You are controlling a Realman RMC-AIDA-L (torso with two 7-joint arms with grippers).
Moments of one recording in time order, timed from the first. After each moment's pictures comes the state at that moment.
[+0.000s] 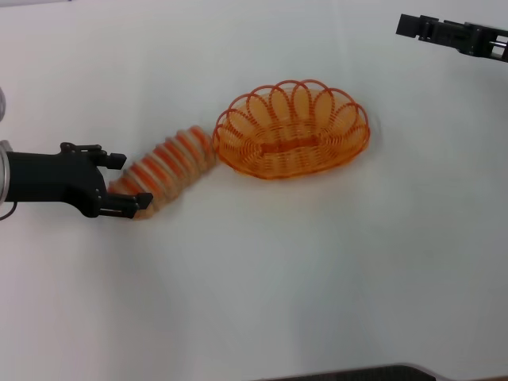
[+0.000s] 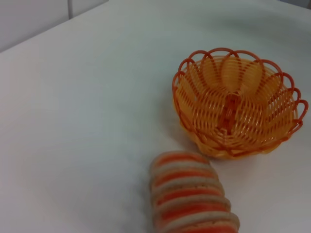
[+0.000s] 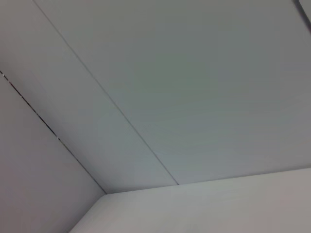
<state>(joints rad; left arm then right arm) -0.53 -2.16 0.73 0.90 2.41 1.46 -1.51 0.50 1.97 -0.49 -0.59 -1.89 -1.52 1.77</state>
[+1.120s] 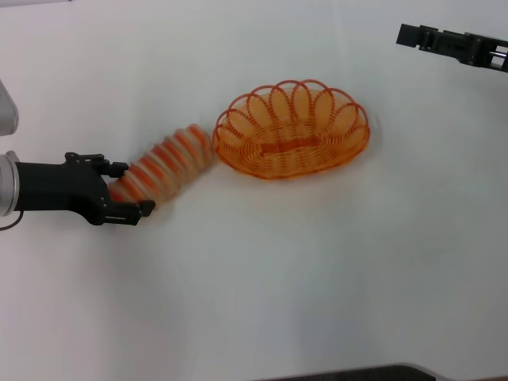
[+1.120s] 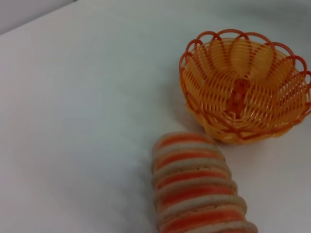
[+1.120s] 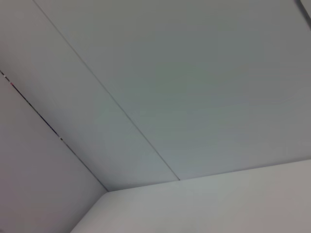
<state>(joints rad) -0.52 -2.16 0.76 0.86 2.40 1.39 -1.50 0.48 1.98 -0.49 -0.58 -1.89 -1.53 1.77</state>
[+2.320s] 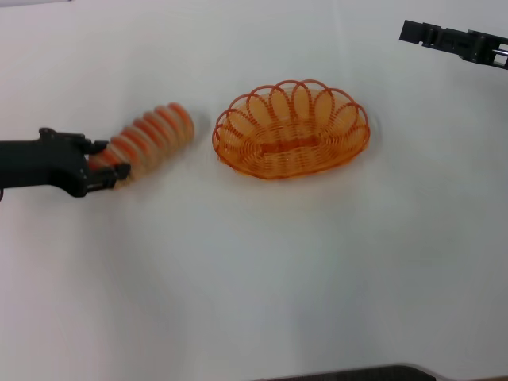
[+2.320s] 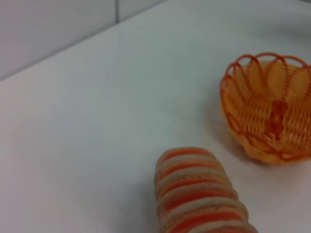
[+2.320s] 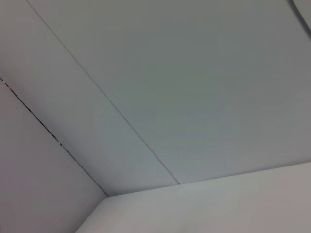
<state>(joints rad) -0.52 -2.16 0.68 0.90 2.39 1.39 -1.51 0.48 1.98 -0.48 -0.58 -1.89 -1.53 1.78</state>
